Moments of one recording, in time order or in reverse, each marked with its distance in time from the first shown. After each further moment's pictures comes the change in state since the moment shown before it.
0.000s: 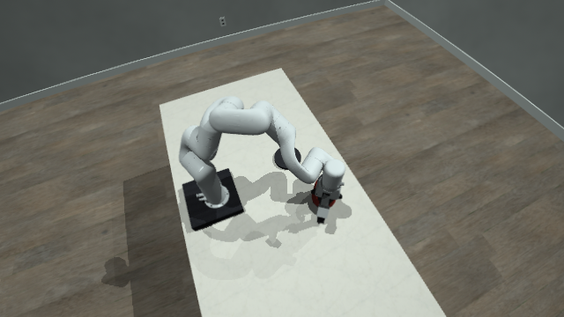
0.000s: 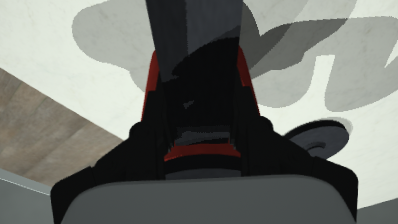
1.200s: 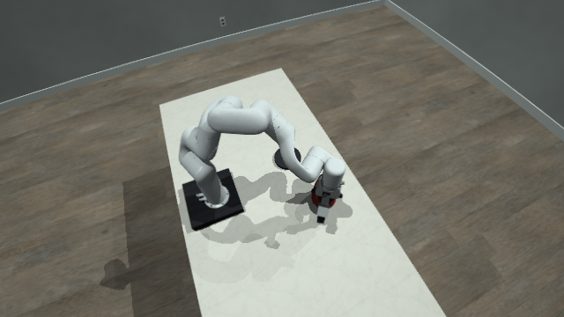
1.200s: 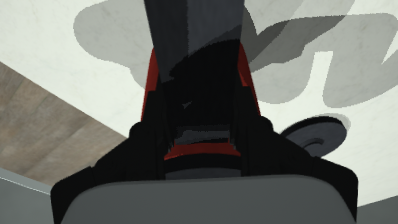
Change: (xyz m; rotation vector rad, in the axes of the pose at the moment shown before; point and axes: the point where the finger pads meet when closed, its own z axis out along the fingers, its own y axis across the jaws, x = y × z) arm 0.000 0.000 -0.009 0.000 0.000 0.000
